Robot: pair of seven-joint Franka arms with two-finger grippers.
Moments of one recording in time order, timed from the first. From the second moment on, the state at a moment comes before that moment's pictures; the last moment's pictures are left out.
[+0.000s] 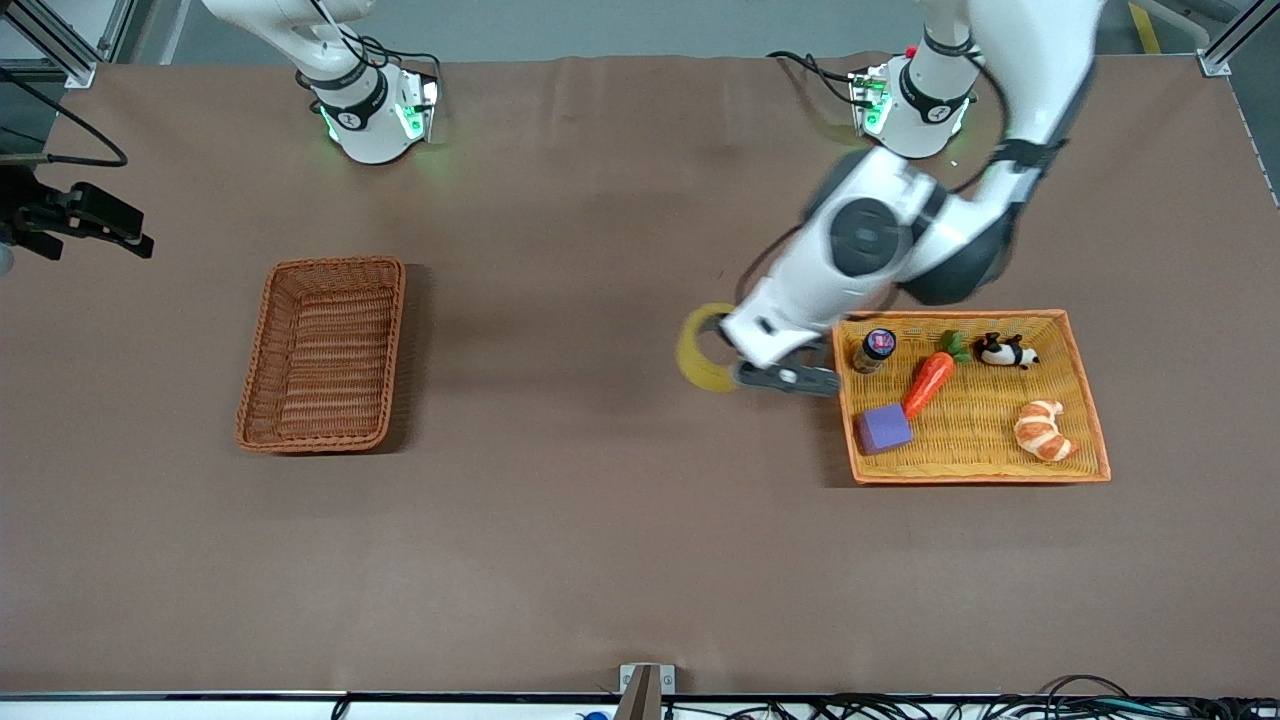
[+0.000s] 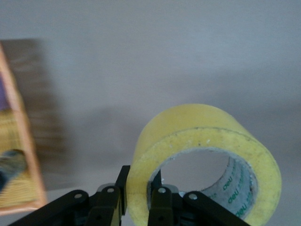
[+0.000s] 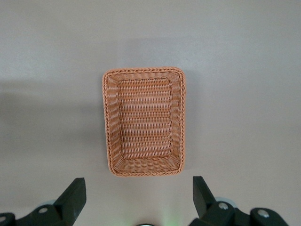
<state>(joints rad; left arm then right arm) -0.17 0.48 -0.55 -1.62 0.11 2.05 -0.63 0.03 0.00 -0.06 -1.51 0.00 1.45 -0.04</state>
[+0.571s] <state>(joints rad) -0.55 0.85 -0.50 -1.21 0.28 1.99 -0.82 0.03 0.01 -0.07 -1.51 0.00 1.45 -0.04</state>
